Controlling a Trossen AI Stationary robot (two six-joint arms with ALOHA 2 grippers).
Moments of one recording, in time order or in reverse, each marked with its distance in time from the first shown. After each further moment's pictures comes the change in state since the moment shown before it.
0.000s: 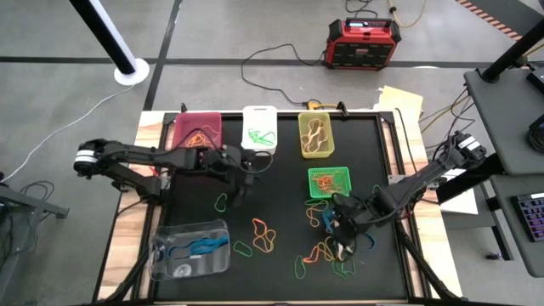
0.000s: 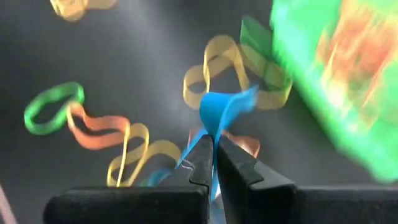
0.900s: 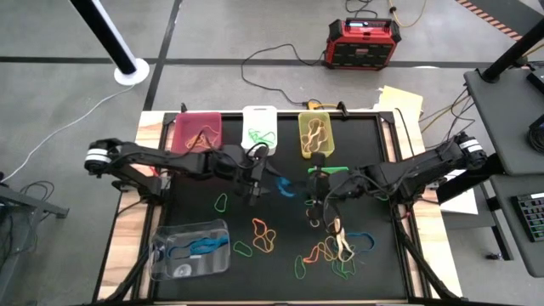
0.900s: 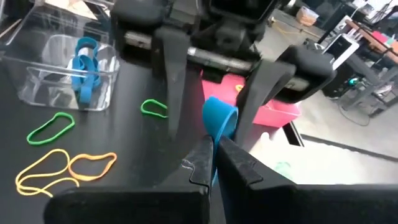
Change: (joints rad) left arm -0.001 0.119 -0.041 0.516 0.016 -0.112; right arm -0.275 0.007 0.092 0.697 0.130 -1.190
